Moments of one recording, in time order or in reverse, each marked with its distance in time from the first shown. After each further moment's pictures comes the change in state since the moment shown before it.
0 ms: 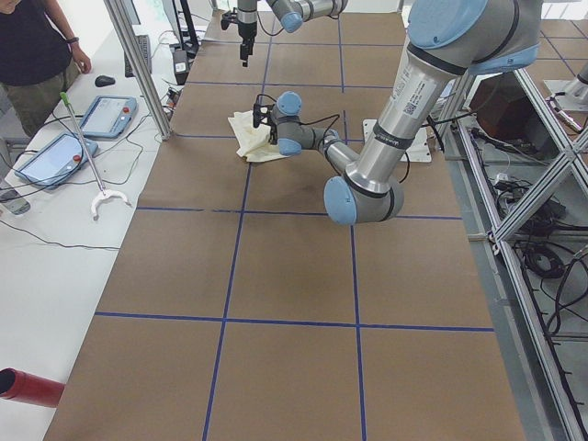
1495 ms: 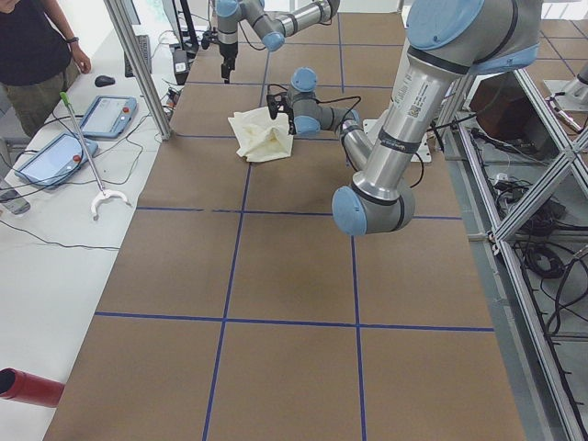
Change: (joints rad) left arm 0.028 0.094 -0.314 0.342 -0.012 -0.201; right arm -0.020 0.155 -0.271 0.093 -0.053 -0.002
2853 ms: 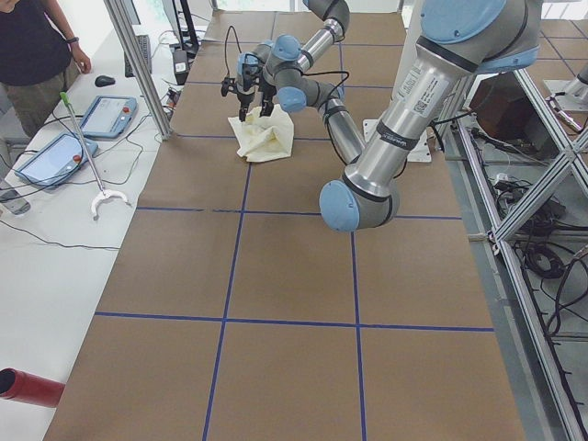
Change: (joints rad) left arm -0.191 -0.060 -0.138 0.245 -0.054 0.224; right arm -0.226 0.116 -0.362 0.180 -0.297 0.129
